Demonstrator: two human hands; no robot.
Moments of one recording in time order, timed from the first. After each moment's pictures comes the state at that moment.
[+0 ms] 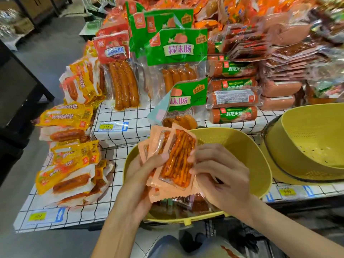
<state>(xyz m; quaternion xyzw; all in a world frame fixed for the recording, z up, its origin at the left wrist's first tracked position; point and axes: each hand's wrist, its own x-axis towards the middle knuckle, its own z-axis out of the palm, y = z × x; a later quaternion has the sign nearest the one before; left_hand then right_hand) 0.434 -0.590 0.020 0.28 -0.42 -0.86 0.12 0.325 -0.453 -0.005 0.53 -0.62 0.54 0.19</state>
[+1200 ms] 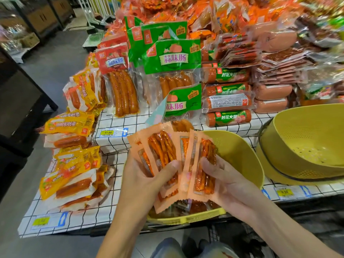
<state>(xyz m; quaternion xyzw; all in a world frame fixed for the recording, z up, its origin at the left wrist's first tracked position) 0.441 -0.569 0.043 0.24 -0.66 -0.68 0.22 0.329 -0.426 0.016 0.08 -0.34 0.76 -0.55</state>
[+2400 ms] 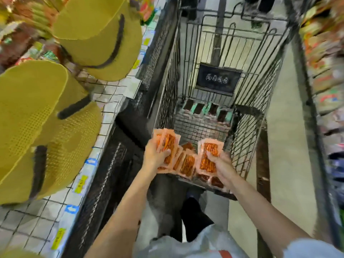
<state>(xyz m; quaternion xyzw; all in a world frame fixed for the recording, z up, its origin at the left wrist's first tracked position) 0.261 -0.120 -0.183 -0.06 -0.83 -0.47 -0.30 0.410 0.018 -0.188 -0.51 -0.44 0.74 0.06</state>
